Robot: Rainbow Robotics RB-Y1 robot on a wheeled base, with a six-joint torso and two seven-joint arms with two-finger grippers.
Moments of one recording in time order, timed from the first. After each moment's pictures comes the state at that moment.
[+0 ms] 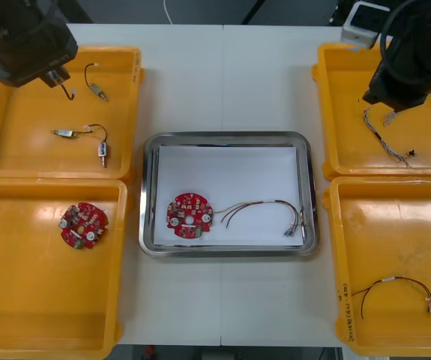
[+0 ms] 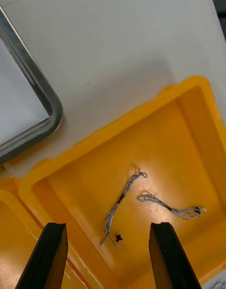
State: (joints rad) right arm -0.82 -0.70 0.03 -1.97 -0.72 1.92 2.10; left arm -0.99 0.71 -0.11 -1.56 0.70 1.91 -0.60
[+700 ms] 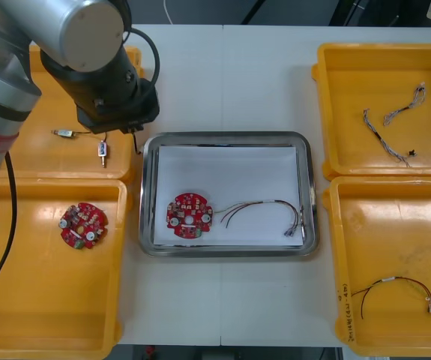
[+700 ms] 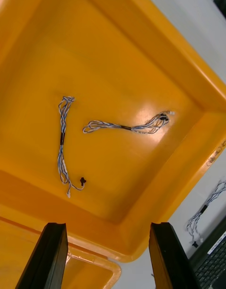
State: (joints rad) right arm -0.83 -0.70 -0.16 -1.68 -0.46 1.92 2.09; left arm -0.92 0.55 -0.35 -1.73 0.70 1.91 -0.60
